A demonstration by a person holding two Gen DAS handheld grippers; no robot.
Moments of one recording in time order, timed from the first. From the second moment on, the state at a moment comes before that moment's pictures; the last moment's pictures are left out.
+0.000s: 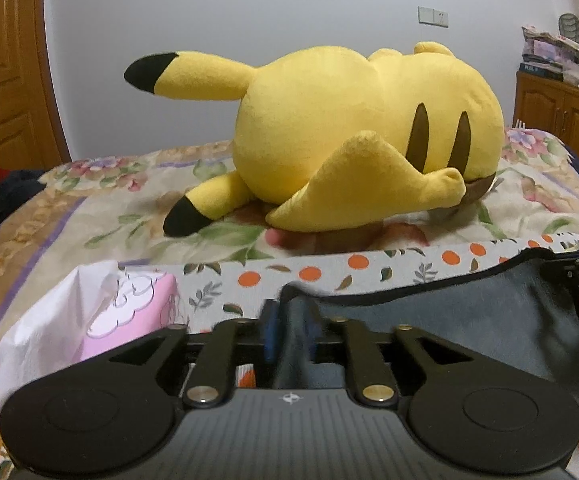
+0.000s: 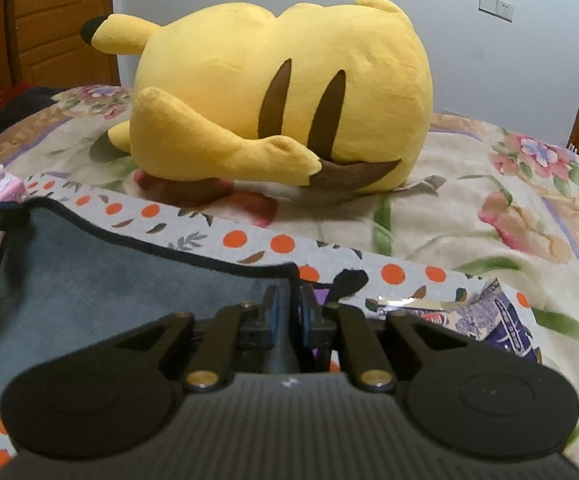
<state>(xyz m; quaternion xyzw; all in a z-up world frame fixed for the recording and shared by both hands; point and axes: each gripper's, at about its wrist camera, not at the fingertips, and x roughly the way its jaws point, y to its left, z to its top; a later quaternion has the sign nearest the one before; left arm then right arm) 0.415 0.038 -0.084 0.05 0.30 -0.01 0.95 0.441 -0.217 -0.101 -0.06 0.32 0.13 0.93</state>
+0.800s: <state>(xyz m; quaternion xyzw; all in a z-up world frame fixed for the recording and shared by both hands) 0.303 0.017 -0.061 0.06 0.32 -0.03 0.95 0.320 -0.234 -0.075 -0.02 0.31 0.14 0.94</state>
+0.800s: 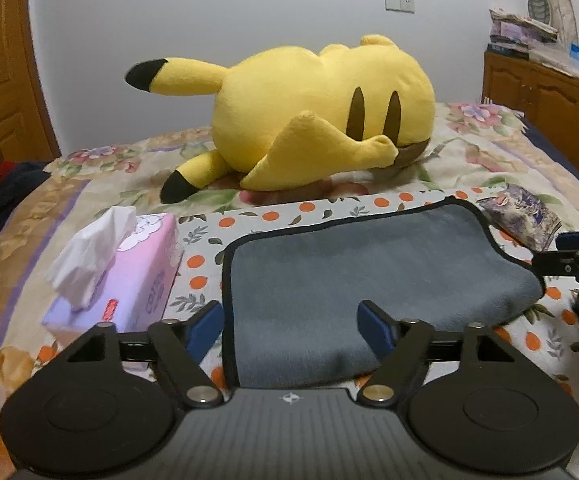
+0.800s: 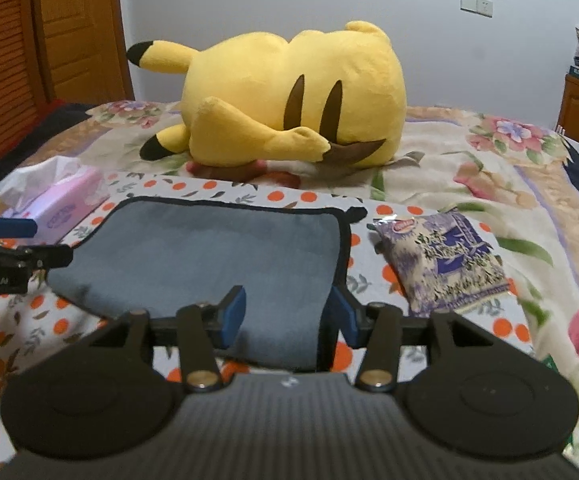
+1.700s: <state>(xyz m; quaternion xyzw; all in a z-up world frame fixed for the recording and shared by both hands) 0.191 0.010 -0.014 0.08 0.29 -0.05 0.95 0.213 -0.244 -0.030 -0.02 0.27 0.15 0.95</state>
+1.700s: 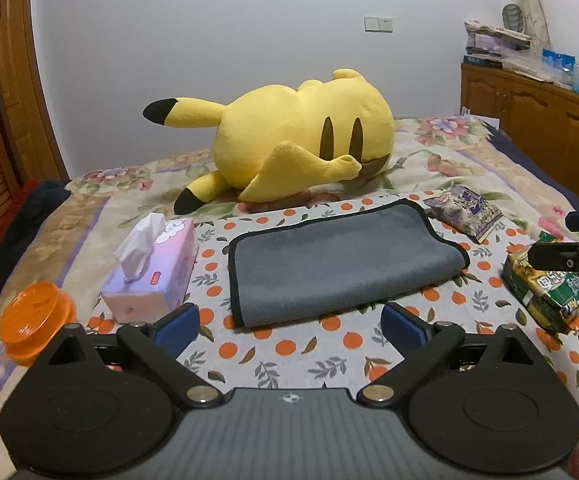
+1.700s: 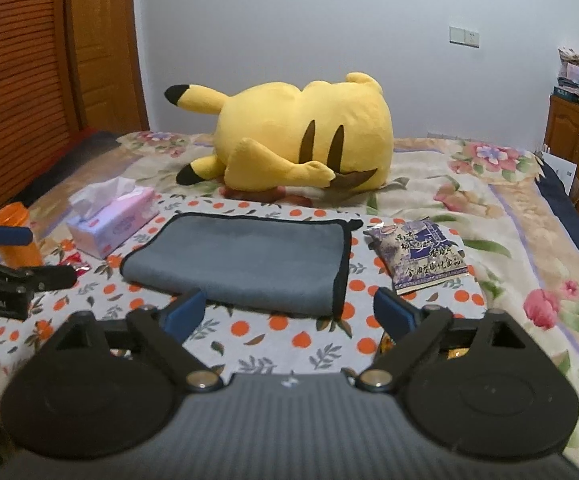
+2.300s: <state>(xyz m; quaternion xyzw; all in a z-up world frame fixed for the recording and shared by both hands) 0.133 0.004 -0.004 0.07 0.30 -0.04 0.95 0.166 -0.238 -0.016 -0.03 0.25 0.14 0.96</state>
